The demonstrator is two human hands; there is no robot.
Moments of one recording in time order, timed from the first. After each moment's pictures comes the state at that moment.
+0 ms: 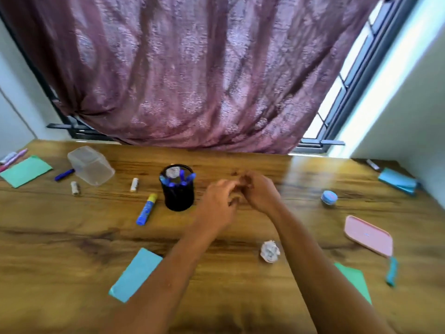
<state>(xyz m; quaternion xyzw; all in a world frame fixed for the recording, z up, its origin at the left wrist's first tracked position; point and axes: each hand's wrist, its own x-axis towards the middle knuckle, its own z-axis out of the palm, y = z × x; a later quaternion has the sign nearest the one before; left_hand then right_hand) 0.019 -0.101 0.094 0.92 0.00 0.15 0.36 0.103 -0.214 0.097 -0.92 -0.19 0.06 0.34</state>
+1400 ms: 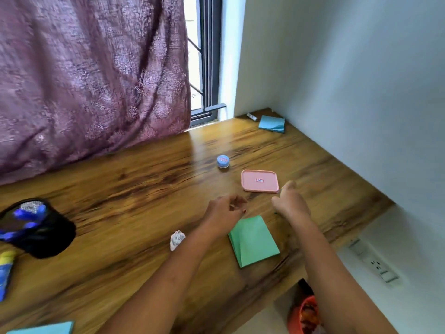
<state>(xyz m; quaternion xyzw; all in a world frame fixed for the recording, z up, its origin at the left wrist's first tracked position) 0.053 -0.308 0.053 0.86 -0.11 -0.17 0.47 0.048 -0.485 0.052 -0.92 0.31 0.04 0.24</state>
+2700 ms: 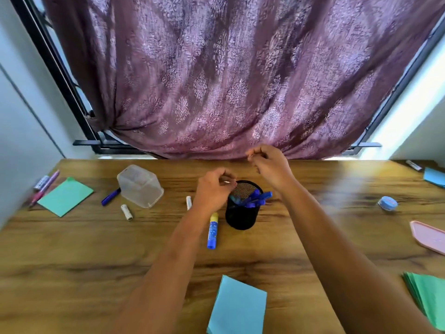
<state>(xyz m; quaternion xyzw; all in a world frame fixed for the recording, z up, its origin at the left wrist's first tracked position) 0.046 0.093 0.103 0.83 0.08 0.10 0.54 0.109 -0.043 0.146 -0.83 -0.12 0.01 0.54</state>
